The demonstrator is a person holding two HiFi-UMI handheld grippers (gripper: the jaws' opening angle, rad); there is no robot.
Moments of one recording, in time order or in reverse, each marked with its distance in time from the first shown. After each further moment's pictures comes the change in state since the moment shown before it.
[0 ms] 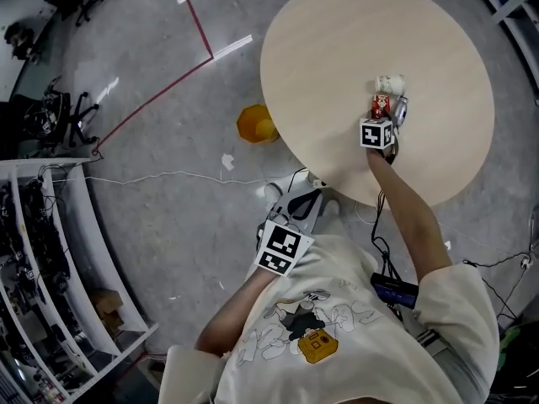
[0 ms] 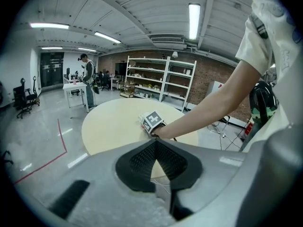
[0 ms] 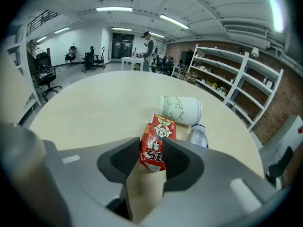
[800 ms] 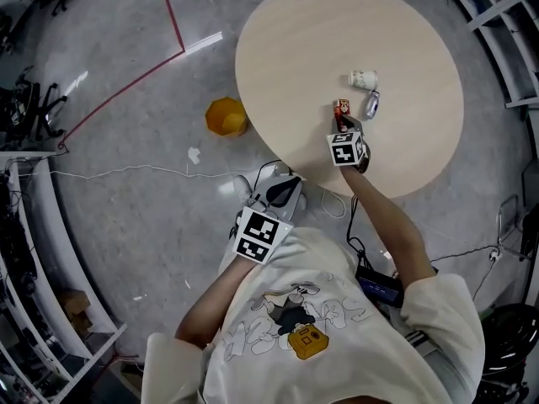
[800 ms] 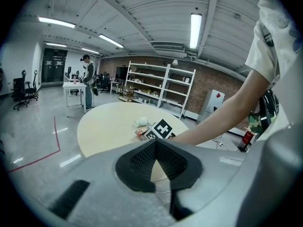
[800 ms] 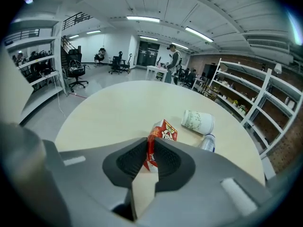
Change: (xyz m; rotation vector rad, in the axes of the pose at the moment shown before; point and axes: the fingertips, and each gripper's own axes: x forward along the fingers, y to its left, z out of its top) left arm -0.005 -0.016 0.010 -0.057 -0.085 -0.037; right arm -0.075 0.049 -0.007 -0.238 -0.112 0.192
